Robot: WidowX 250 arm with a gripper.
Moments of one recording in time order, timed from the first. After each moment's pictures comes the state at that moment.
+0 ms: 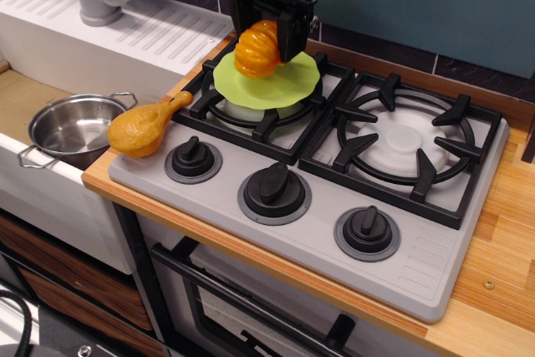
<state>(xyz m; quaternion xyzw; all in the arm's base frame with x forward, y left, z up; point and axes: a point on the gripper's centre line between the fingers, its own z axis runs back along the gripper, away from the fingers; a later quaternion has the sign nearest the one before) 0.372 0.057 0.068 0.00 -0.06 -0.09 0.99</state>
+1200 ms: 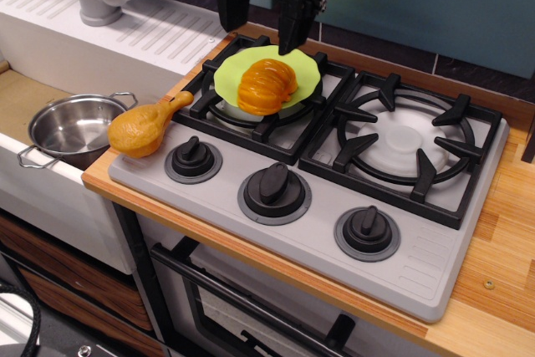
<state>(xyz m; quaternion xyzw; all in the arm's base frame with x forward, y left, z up) 0.326 0.032 0.116 0.02 0.03 -0.06 1.00</state>
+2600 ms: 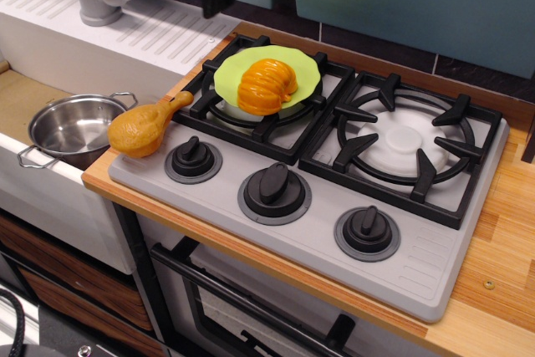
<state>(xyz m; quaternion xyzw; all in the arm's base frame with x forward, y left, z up) 0.300 0.082 0.154 0.06 -0.06 -0.08 0.99</state>
